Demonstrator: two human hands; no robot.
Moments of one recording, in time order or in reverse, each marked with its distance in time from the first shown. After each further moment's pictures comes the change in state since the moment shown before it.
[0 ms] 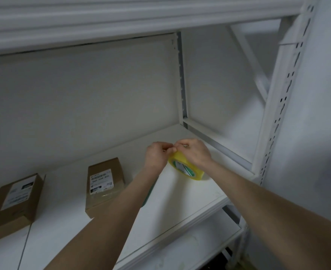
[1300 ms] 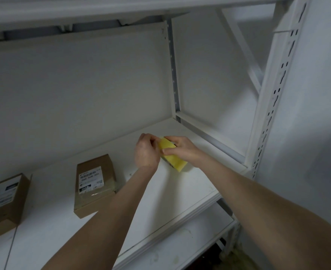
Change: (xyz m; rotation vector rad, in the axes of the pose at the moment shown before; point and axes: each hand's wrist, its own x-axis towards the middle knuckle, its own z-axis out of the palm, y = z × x) left_hand 0.002 -0.006 0.016 0.003 0.317 0.005; right_hand 0.001 0.003 0.003 0.410 -0.262 0.033
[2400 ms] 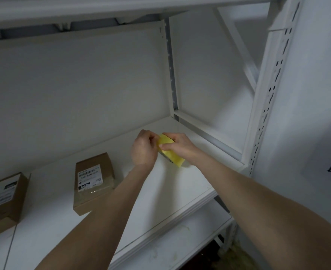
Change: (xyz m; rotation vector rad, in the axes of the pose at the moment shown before) left_hand -0.001 -0.003 -0.005 0.024 -0.019 0.128; right_hand -0.003 -0.006 0.005 -0.004 0.050 0.009
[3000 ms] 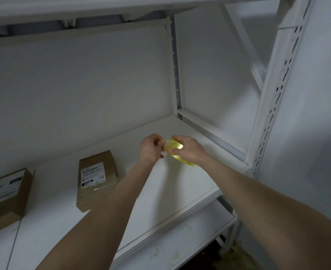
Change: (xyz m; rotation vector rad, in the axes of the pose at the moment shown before) left_hand 0.003 -0.001 0.005 -0.281 -0.284 -0.298; right_hand 0.001 0.018 -0.009 -0.486 0.075 0.045
